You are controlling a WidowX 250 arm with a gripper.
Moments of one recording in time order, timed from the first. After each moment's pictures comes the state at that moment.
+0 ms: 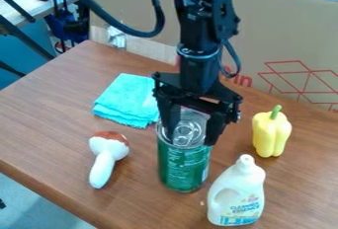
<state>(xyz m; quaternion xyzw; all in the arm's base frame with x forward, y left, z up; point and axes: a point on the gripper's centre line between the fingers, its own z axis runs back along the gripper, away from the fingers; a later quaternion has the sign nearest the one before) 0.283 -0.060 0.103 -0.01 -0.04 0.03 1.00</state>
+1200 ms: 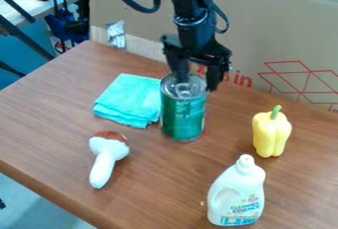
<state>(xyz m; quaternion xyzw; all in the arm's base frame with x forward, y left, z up) 0.378 -0.018 0.107 -0.03 -0.17 -0.02 0.99</state>
